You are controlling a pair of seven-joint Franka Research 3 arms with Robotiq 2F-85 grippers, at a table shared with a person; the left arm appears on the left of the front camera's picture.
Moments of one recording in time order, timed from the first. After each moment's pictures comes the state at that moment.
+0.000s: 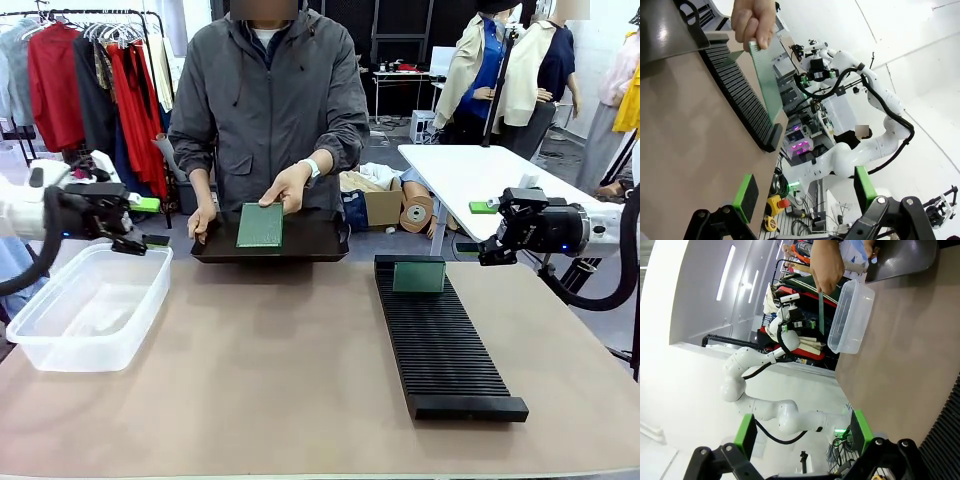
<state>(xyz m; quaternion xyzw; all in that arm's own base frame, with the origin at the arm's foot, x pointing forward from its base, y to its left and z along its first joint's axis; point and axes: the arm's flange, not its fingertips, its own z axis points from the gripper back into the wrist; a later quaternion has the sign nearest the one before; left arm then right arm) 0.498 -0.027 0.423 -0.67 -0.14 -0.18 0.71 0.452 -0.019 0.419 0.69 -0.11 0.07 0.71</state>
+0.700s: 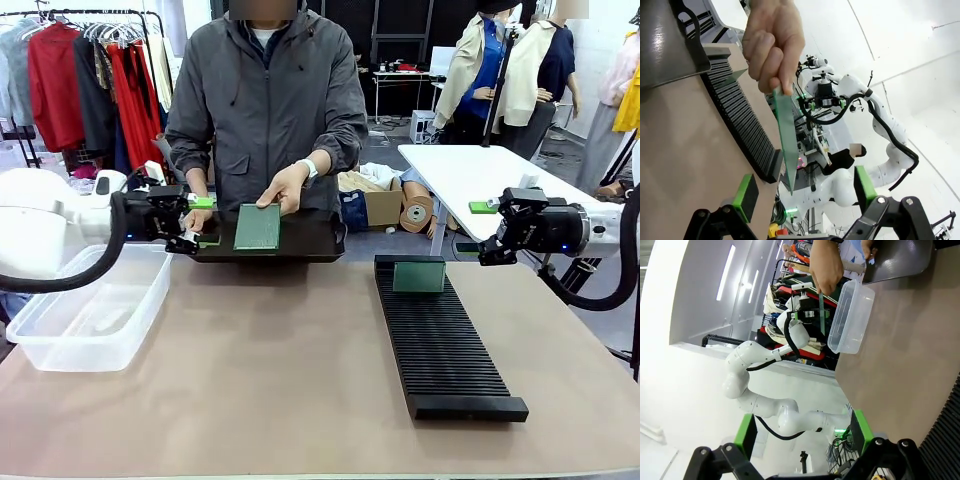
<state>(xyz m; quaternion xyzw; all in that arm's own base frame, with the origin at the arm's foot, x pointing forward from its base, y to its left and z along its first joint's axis) 0.544 -0.101 0.397 -0.69 -0.14 -0.13 0.70 0.452 -0.018 0.419 0.69 -0.11 0.07 0.71</state>
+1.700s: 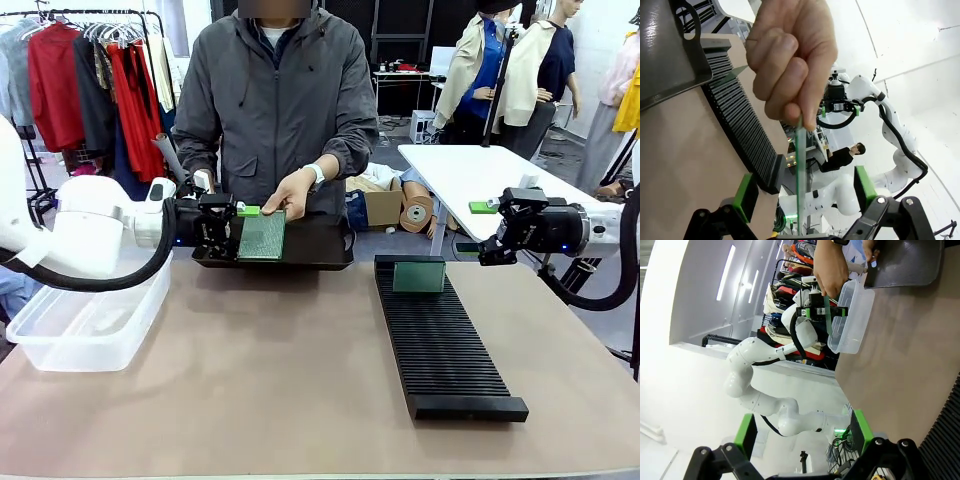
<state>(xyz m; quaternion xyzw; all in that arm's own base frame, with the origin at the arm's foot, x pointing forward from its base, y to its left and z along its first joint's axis) 0.565 -0.174 0.374 -0.68 -0.12 -0.13 0.71 0.452 -0.018 0.419 0.69 -0.11 0.07 0.71</state>
